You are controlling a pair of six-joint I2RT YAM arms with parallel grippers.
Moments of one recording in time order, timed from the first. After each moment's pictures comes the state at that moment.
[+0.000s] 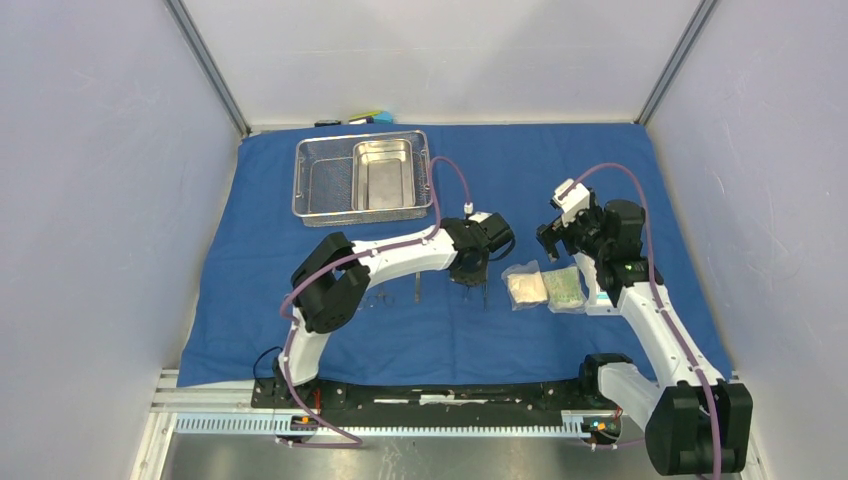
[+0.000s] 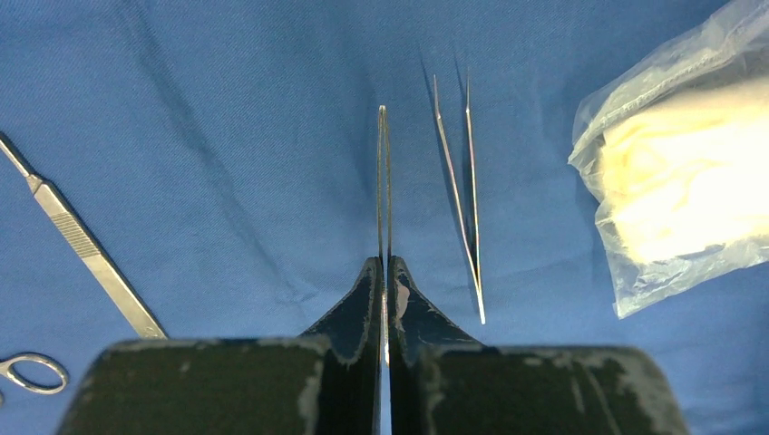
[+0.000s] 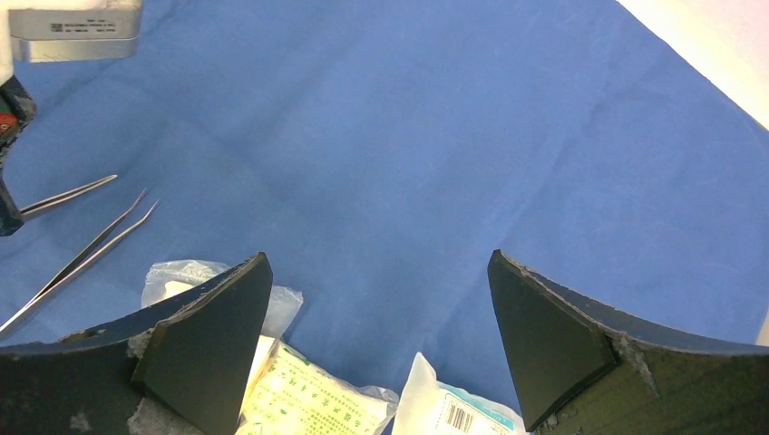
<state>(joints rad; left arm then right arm) -1.02 2.03 1.56 -0.76 -0.21 -0.74 0.04 0.99 0.62 -0.10 -0.42 -0.49</state>
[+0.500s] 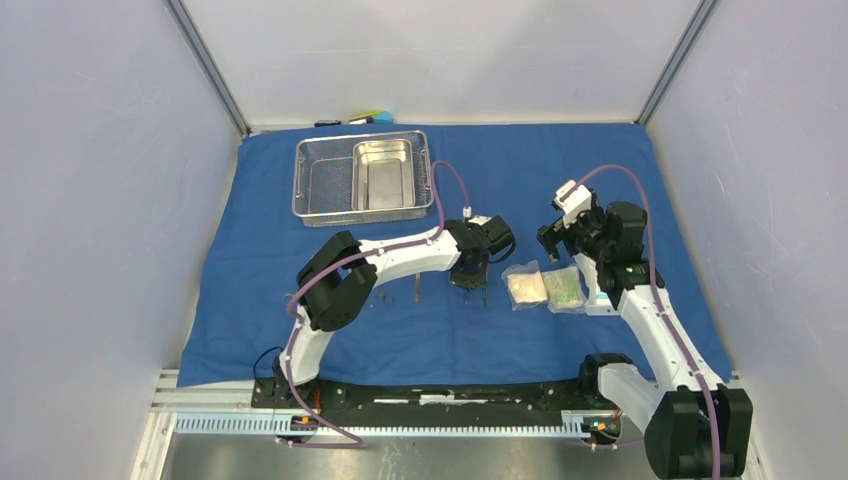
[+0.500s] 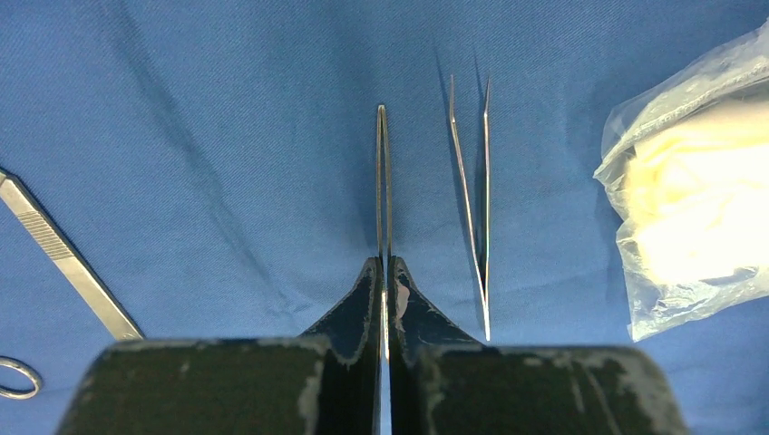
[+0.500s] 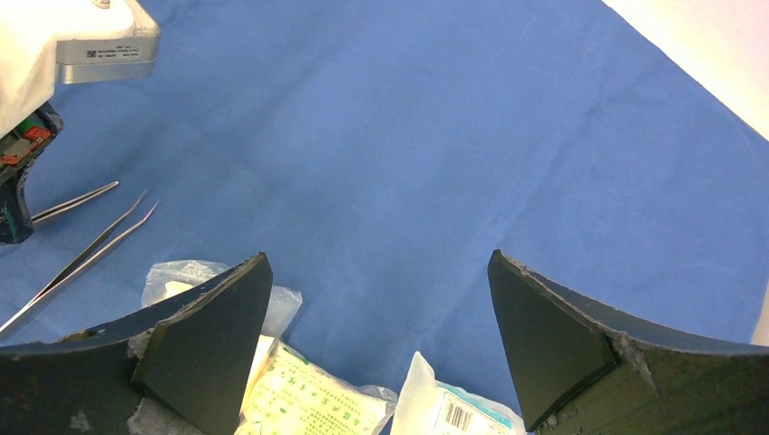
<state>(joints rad) -1.02 2.07 1.57 -0.76 -0.21 -0.78 0.03 0.96 0.61 -0.09 -0.43 -0.49</state>
